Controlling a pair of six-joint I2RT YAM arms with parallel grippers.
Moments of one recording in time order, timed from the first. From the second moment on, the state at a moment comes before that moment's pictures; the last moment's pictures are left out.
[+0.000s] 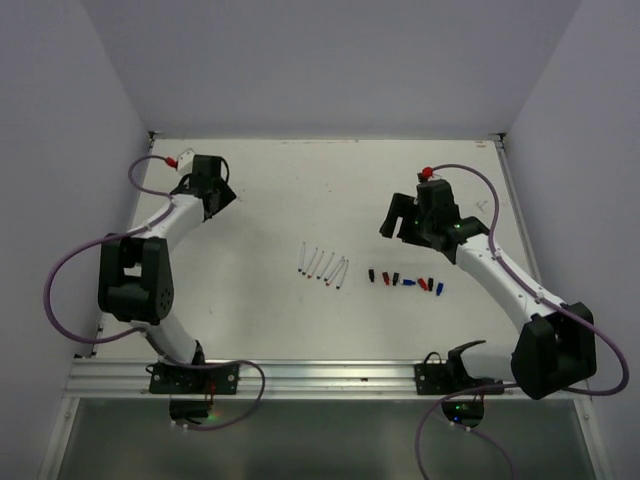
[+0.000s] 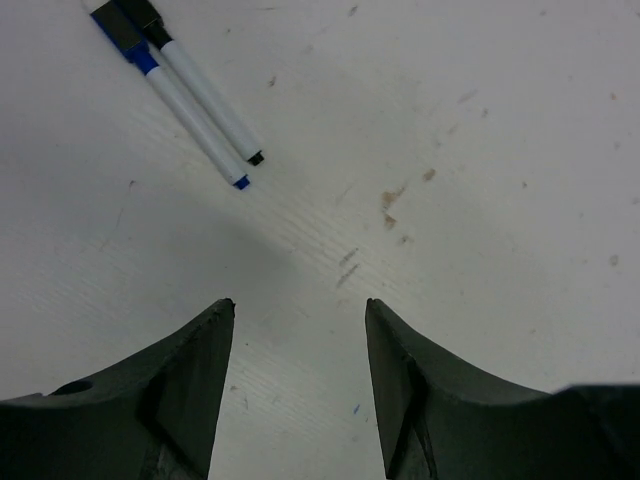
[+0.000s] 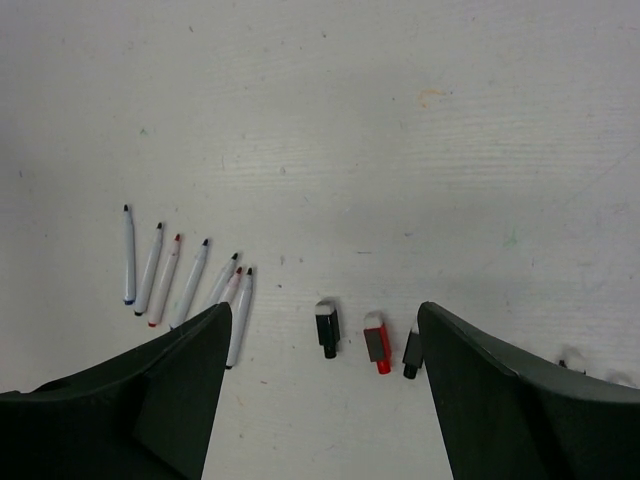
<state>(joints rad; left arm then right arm) -0.14 1.67 1.14 -0.27 -0.33 -0.71 0.34 1.27 0.95 -0.47 0.02 0.53</state>
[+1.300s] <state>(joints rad) 0.07 2.10 1.58 -0.58 -0.42 -0.85 0.34 1.37 0.97 -0.36 -0.02 0.52</state>
